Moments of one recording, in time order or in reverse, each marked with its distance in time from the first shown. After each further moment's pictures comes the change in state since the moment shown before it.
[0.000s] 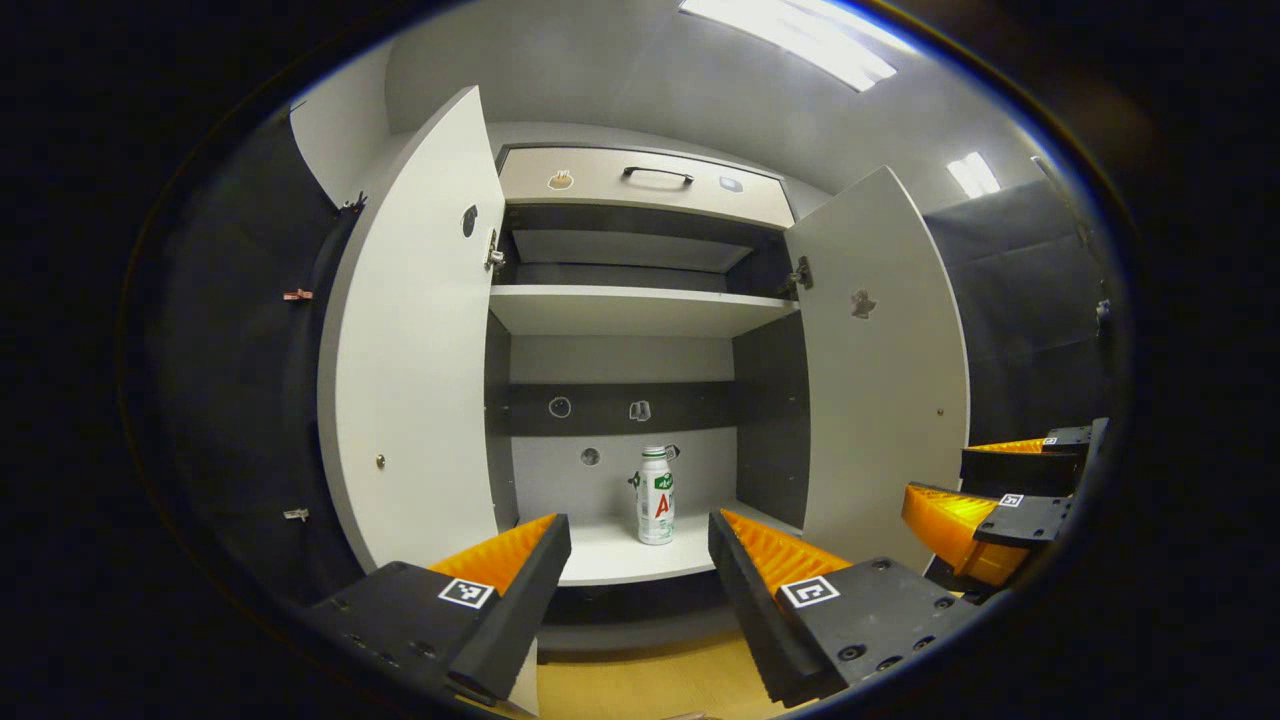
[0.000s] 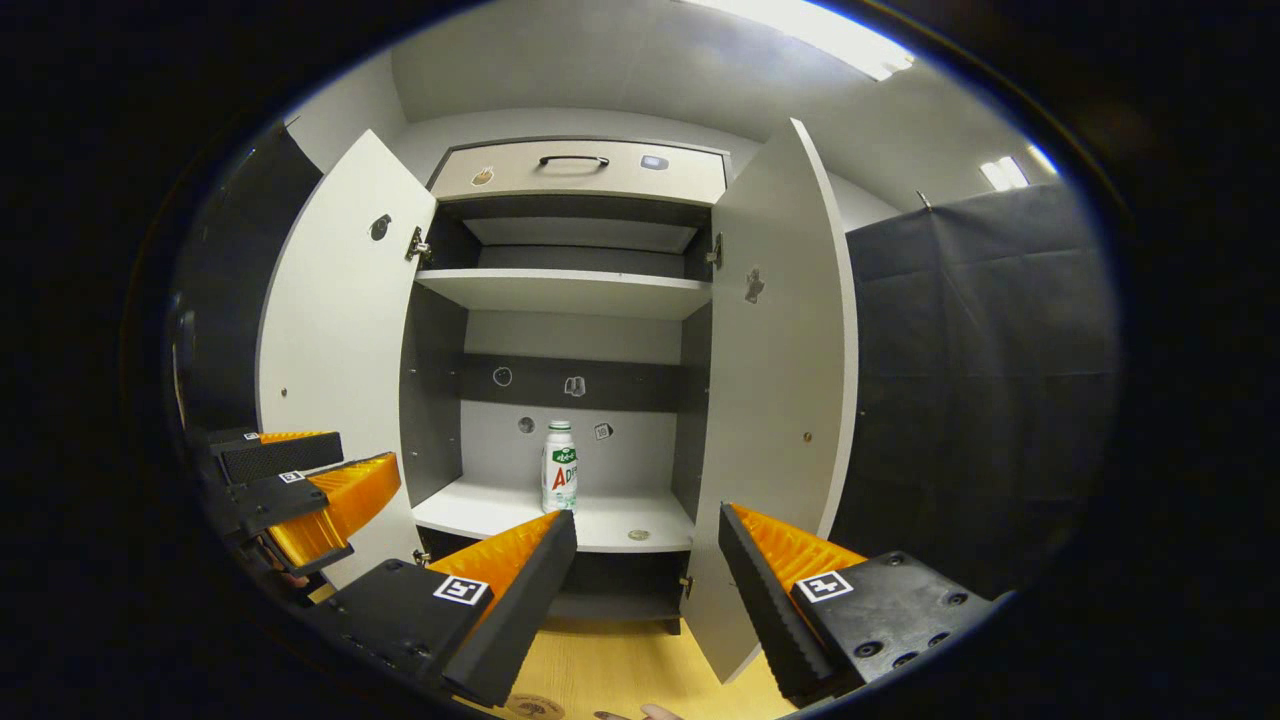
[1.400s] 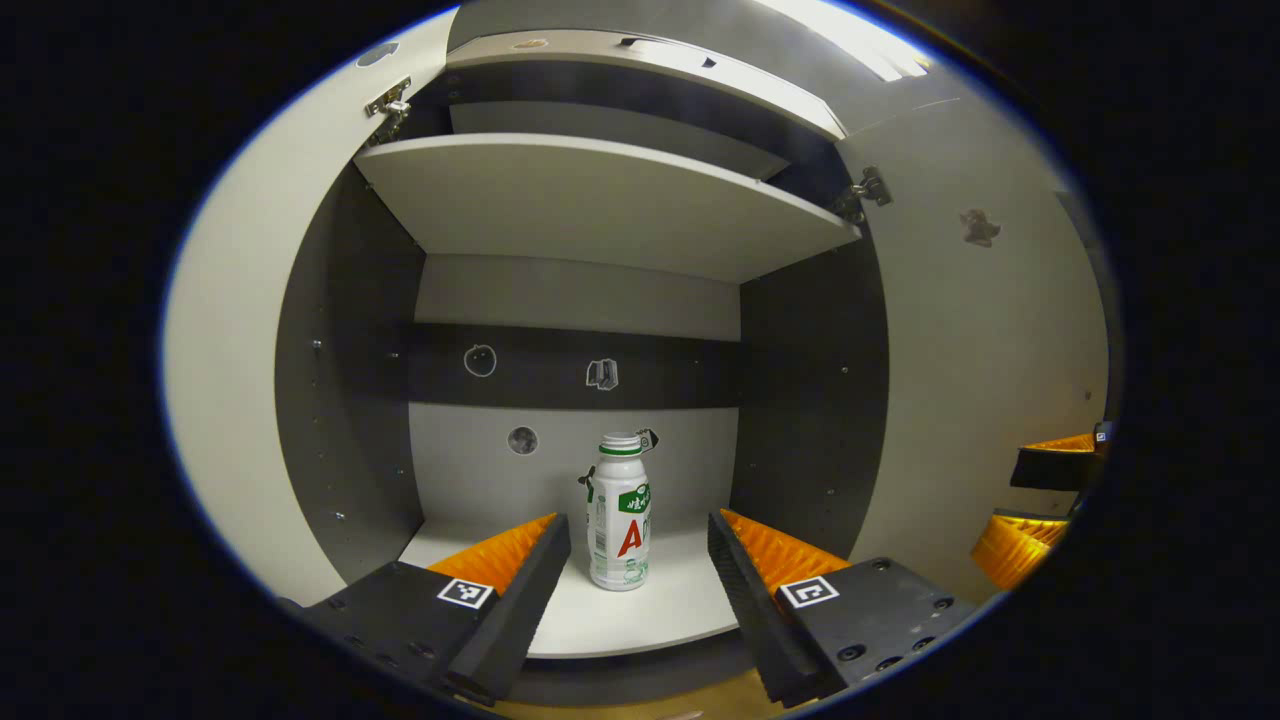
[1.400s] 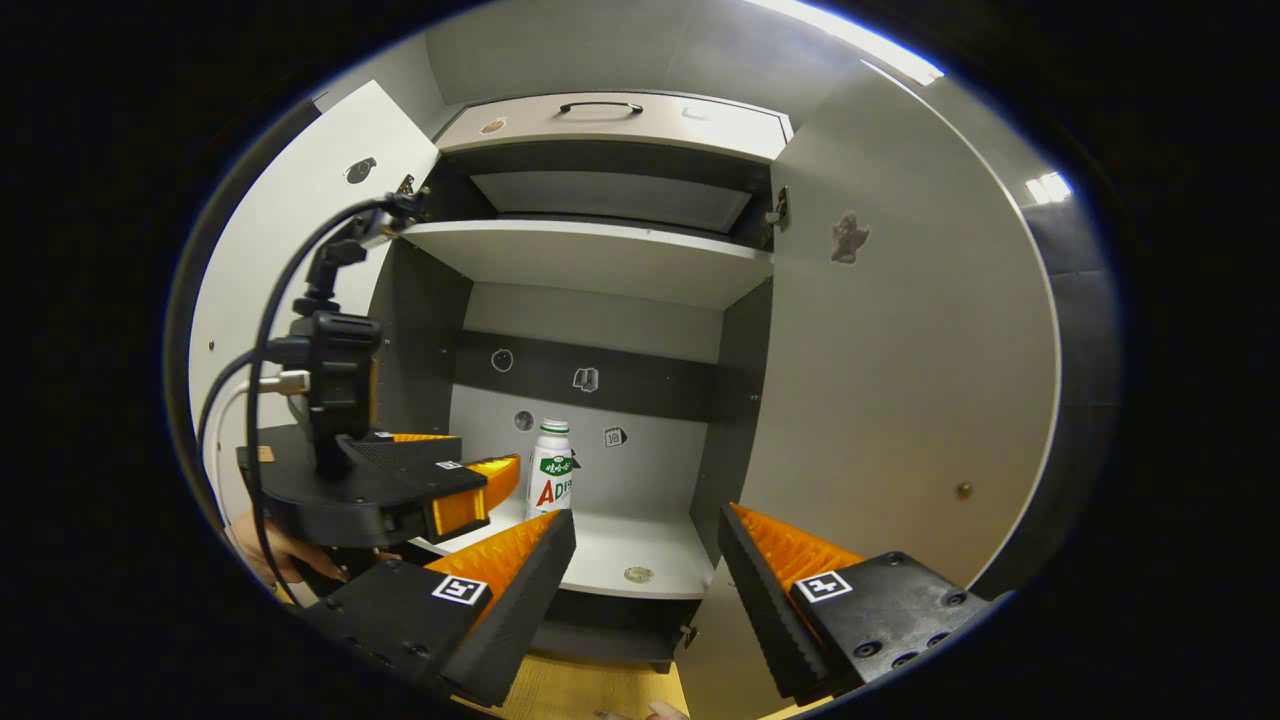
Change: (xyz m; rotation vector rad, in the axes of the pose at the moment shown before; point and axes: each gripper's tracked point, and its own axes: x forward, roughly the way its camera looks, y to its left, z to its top) left arm 0.253 -0.005 -0.077 -0.053 0.116 -0.056; right arm 0.147 0.019 -0.035 -0.065 0.011 0.165
